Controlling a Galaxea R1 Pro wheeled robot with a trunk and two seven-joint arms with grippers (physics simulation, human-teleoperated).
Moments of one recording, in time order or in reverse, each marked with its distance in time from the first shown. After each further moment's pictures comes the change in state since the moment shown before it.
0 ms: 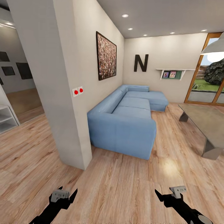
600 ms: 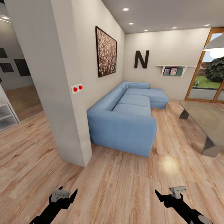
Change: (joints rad) left arm 0.000 0.000 0.000 0.000 0.000 0.000 0.000; right arm 0.000 0.000 0.000 0.003 0.001 0.000 0.000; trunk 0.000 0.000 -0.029
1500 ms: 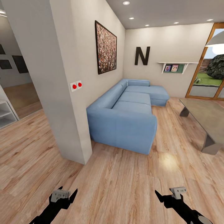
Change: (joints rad) left arm 0.000 0.000 0.000 0.000 0.000 -0.001 0.000; right arm 0.000 0.000 0.000 0.009 -0.001 -0.003 -0.001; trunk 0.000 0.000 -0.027
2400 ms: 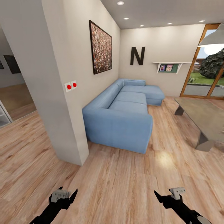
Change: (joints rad) left arm 0.000 0.000 -0.001 0.001 -0.001 0.000 0.000; right arm 0.000 0.008 0.000 0.003 0.002 0.003 -0.001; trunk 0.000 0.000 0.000
